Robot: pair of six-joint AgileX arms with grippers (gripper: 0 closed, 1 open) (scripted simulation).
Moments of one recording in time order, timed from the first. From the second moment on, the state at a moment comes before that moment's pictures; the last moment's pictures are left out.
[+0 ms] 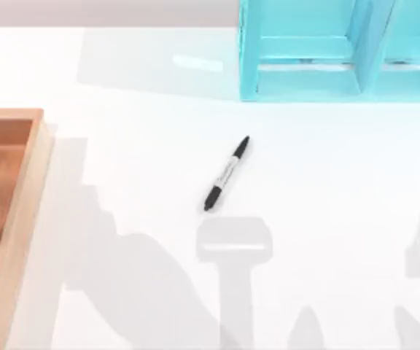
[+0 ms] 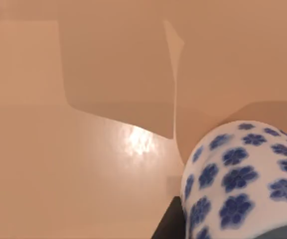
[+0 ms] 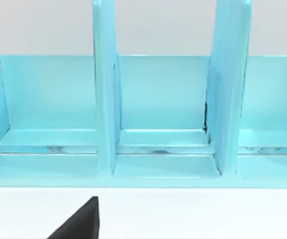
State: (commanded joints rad) left arm 0.23 1.87 1.20 -0.91 0.00 0.25; right arm 0.00 0.00 0.00 0.00 0.00 0.00
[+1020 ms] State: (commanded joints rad) left arm 0.19 1.85 1.36 -0.96 -0.01 0.12; right arm 0.00 0.00 0.00 0.00 0.00 0.00
